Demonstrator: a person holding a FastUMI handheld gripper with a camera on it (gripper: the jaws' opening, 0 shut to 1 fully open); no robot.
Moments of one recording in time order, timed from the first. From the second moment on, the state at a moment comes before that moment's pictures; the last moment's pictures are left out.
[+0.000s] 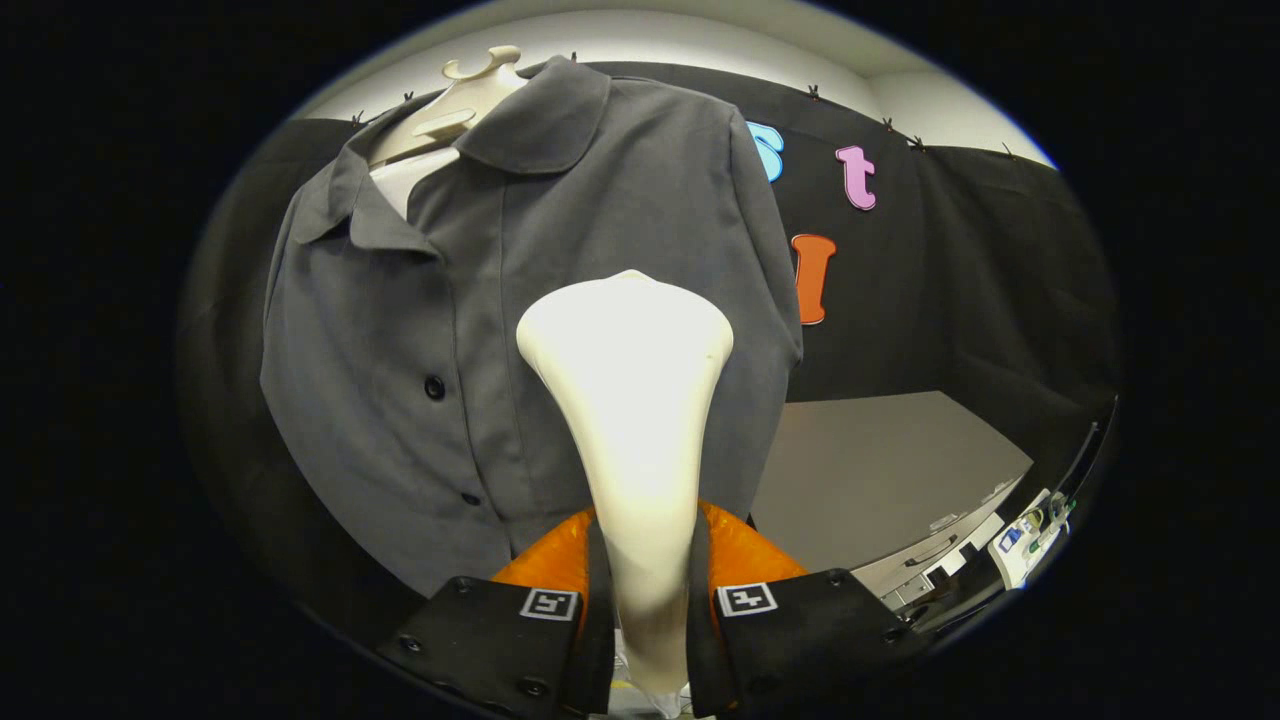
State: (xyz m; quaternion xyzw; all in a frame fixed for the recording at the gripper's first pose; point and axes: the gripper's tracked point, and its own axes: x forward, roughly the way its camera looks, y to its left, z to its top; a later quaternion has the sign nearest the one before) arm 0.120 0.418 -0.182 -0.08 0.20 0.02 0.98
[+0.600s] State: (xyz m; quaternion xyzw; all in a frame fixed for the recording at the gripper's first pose) arm 0.096 0.413 -0.261 -0.09 0.26 0.03 0.96
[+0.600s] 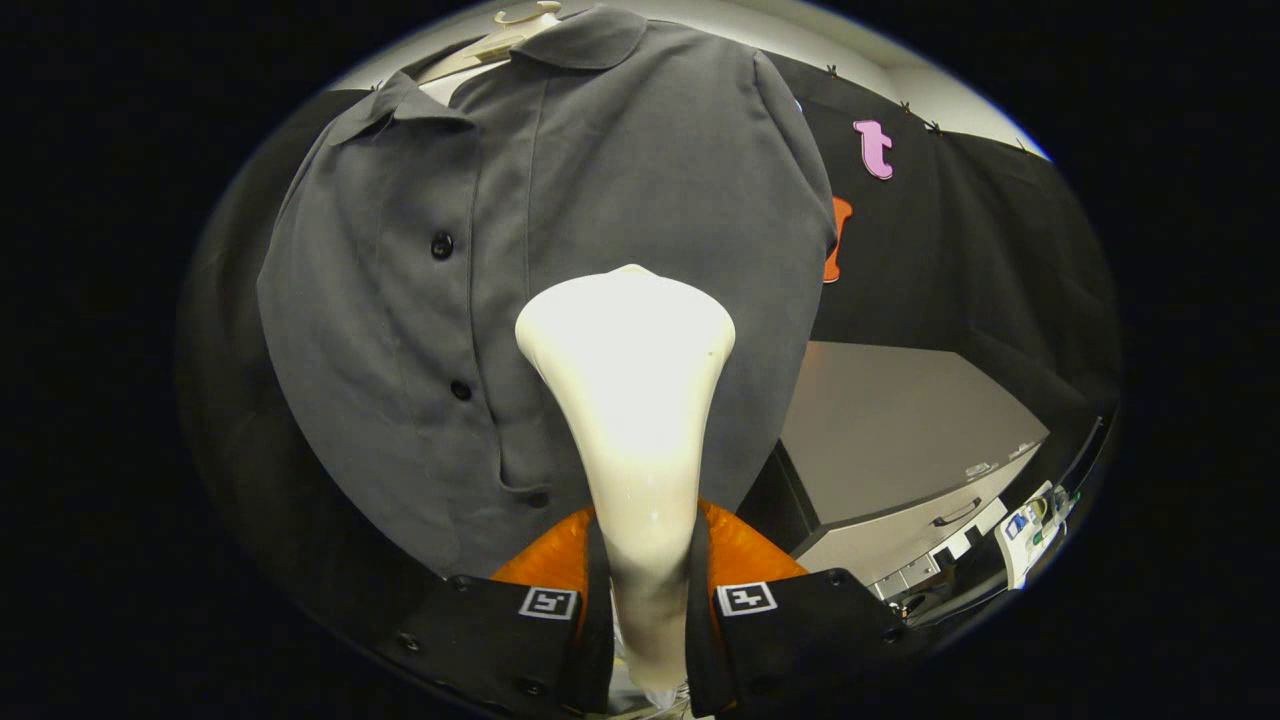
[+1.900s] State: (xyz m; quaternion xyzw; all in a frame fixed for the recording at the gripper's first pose) arm 0.061 0.370 -0.420 -0.09 0.37 0.00 0.92
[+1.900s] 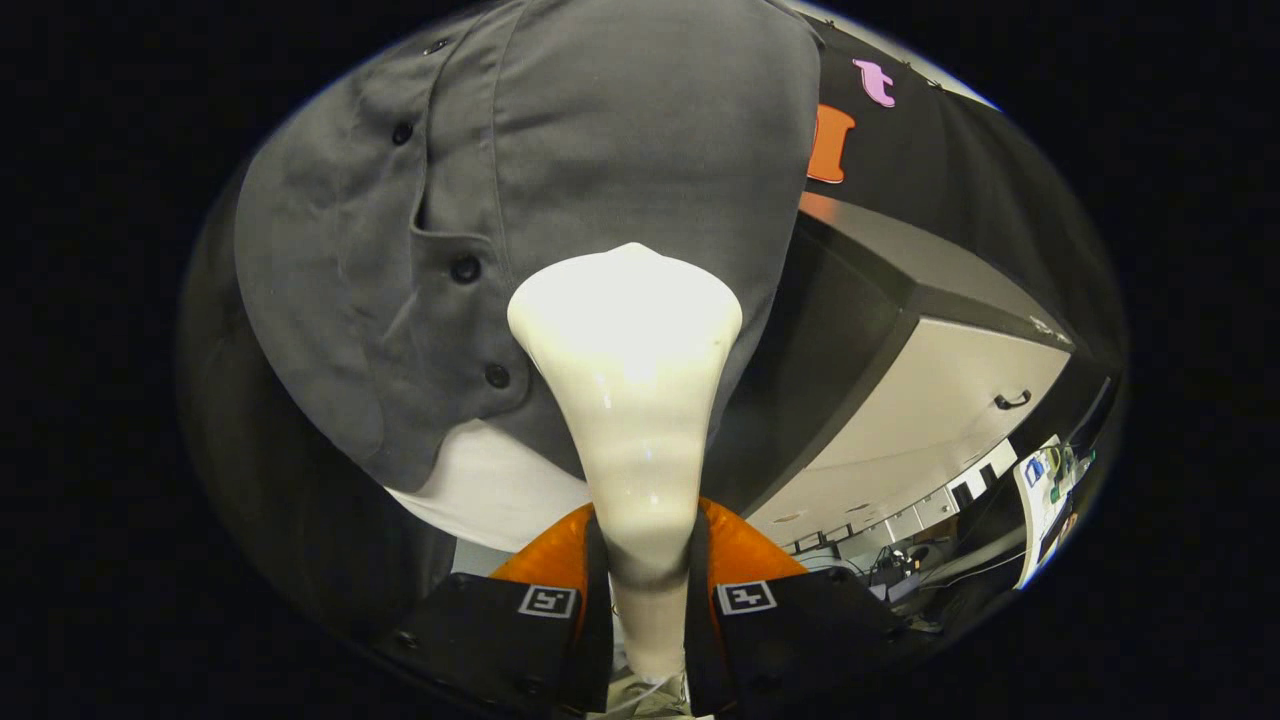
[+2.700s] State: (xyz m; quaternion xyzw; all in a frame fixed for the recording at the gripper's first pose) arm 0.058 0.417 -0.267 -0.09 0.27 0.02 0.96
